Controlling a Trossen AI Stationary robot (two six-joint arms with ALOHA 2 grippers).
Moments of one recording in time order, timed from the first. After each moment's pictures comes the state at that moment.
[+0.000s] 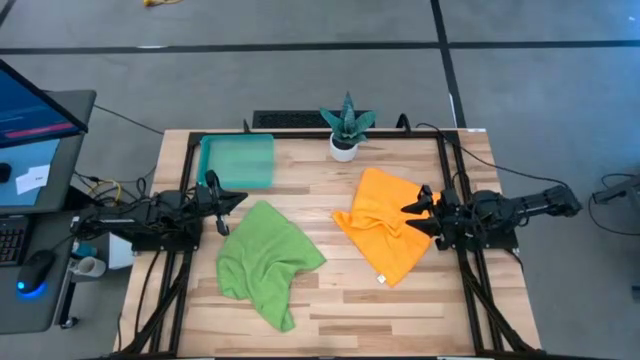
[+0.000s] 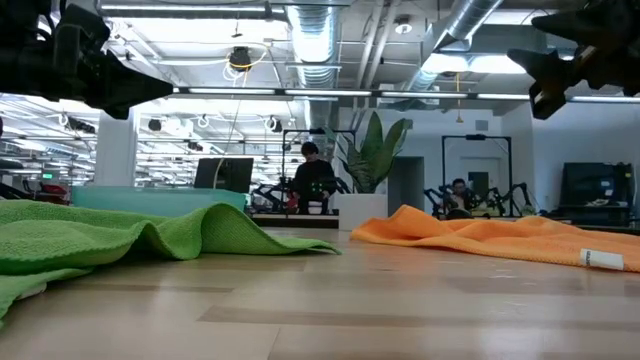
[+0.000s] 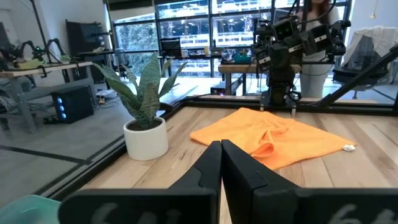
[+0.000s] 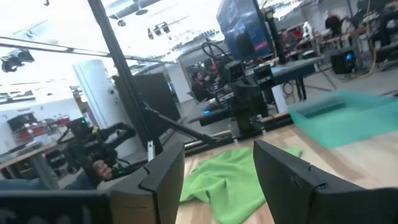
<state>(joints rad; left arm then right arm) 0.02 0.01 0.03 0.01 -0.29 0.04 0.20 0.12 0.00 0.29 0.10 0.29</state>
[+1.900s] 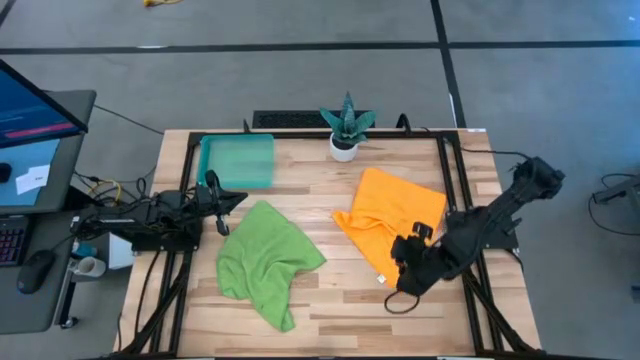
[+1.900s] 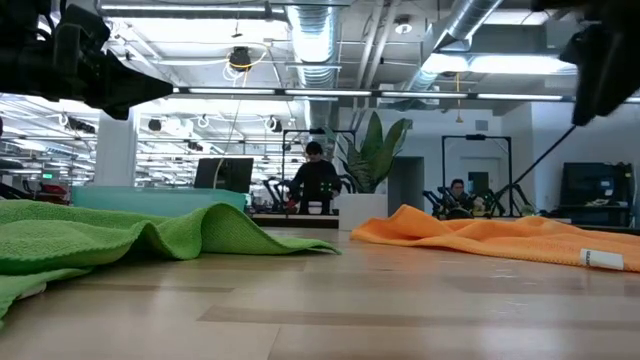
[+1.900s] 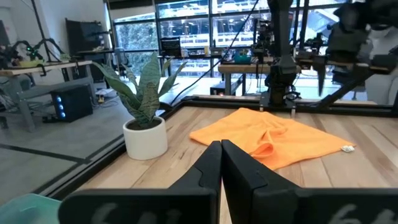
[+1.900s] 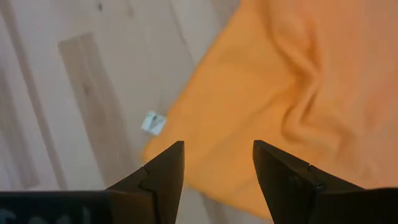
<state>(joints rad) 0.02 0.01 0.03 0.01 -0.29 0.03 0.69 1.42 1.03 -1.01 0.35 0.92</state>
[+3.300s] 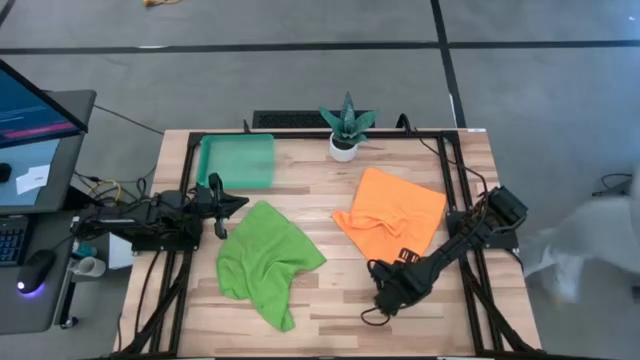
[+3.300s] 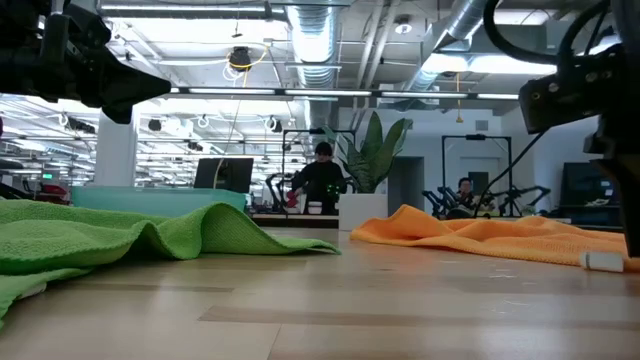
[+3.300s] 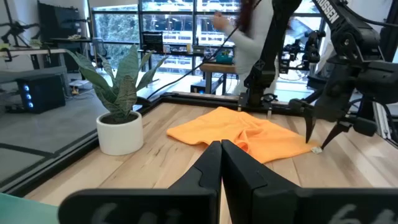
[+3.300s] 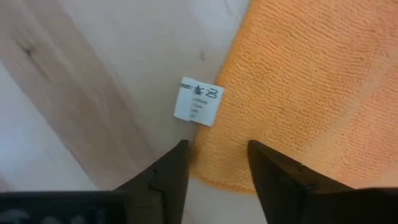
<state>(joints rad) 0.02 0.01 0.03 0.00 -0.21 -0.05 0.64 1.86 1.05 -0.85 0.16 1.09</state>
